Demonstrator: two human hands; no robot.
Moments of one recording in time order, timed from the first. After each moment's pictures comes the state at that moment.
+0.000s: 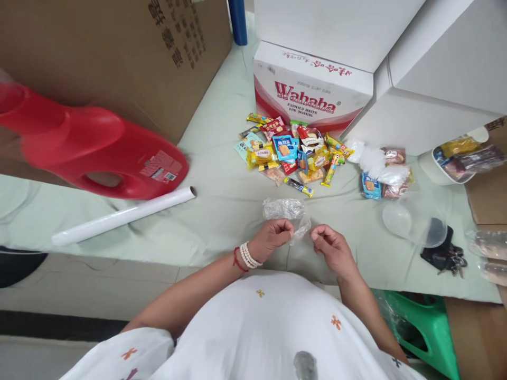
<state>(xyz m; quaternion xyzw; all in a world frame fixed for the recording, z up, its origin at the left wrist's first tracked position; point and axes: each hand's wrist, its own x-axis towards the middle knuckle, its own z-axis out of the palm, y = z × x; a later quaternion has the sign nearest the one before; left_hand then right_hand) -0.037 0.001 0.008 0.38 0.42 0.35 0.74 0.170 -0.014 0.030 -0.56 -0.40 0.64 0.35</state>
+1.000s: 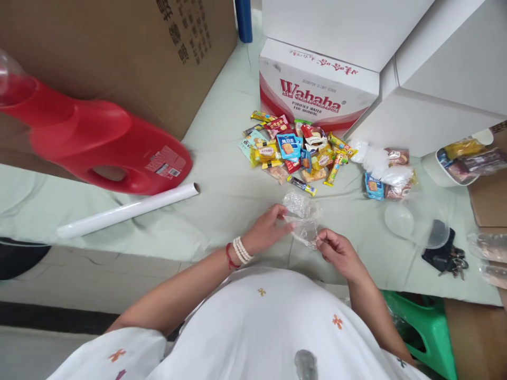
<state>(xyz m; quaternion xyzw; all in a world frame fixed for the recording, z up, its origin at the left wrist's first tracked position) -0.058 0.012 0.022 0.54 0.55 0.30 0.57 0.189 -0.015 0.042 -0.54 -0.51 0.63 0.24</state>
